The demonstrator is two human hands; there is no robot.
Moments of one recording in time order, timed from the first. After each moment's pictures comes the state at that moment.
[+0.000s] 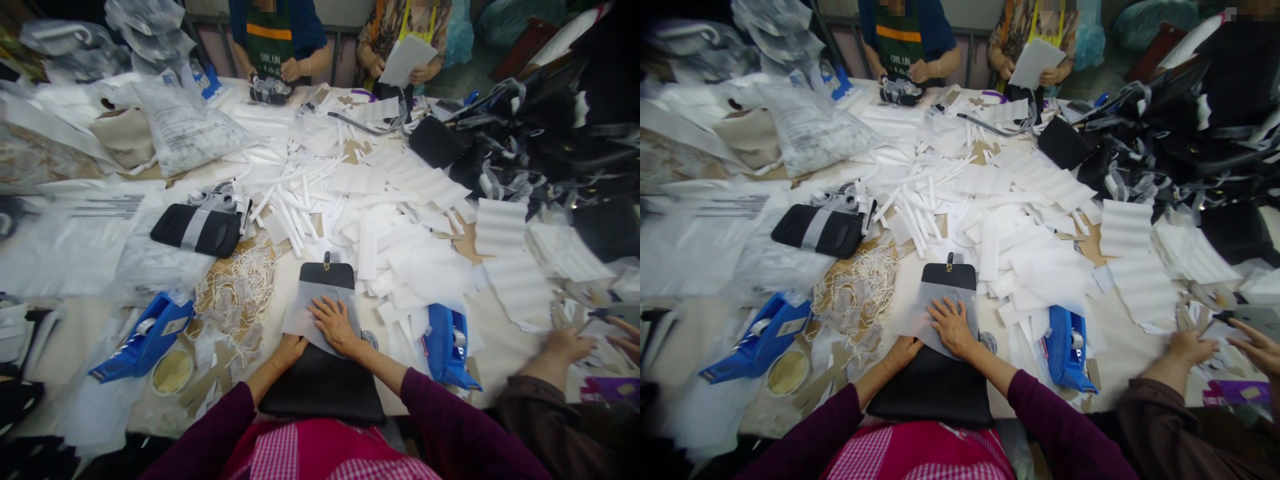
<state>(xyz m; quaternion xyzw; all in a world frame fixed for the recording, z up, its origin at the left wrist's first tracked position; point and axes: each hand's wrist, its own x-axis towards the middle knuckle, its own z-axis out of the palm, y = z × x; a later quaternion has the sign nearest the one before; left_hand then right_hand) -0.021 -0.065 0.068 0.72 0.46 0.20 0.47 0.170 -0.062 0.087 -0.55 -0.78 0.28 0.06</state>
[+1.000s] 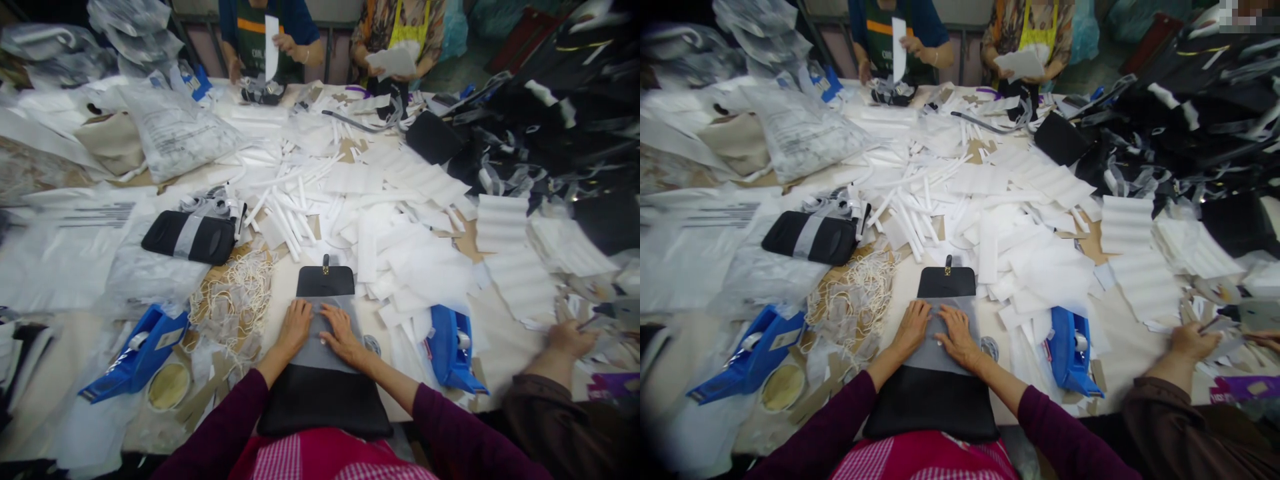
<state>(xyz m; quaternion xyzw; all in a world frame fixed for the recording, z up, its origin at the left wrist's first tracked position) 0.008 -0.018 0.070 0.84 0.48 0.09 0.24 0.181 -0.072 0.074 -0.58 -0.73 0.33 0.16</state>
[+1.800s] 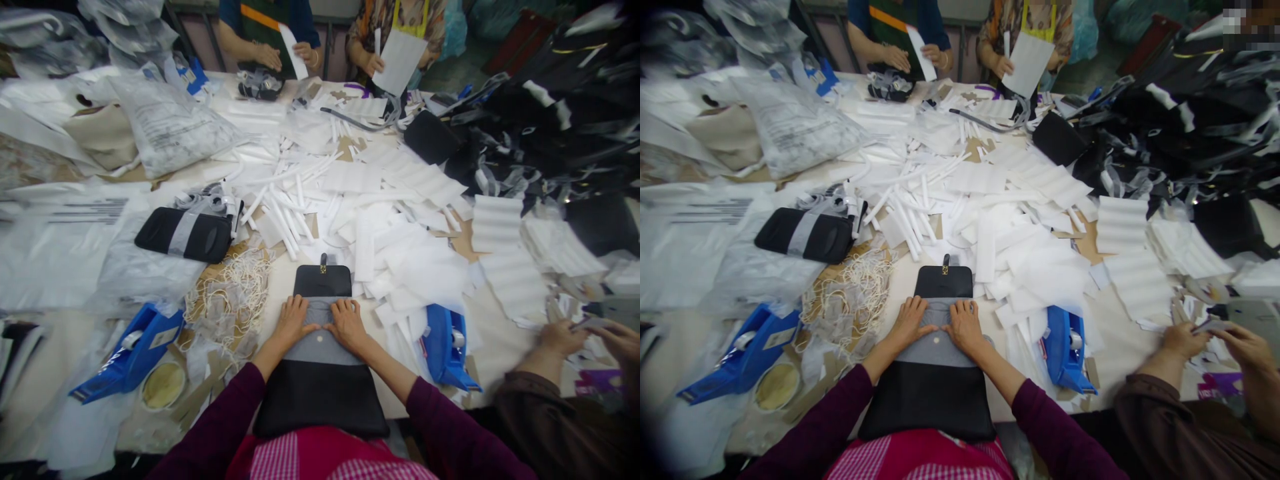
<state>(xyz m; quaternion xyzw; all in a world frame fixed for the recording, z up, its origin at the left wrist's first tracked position) 0.005 -0.006 0.078 0.85 0.47 0.00 0.22 0.193 -0.056 0.080 -0.64 -0.75 0.14 0.00</state>
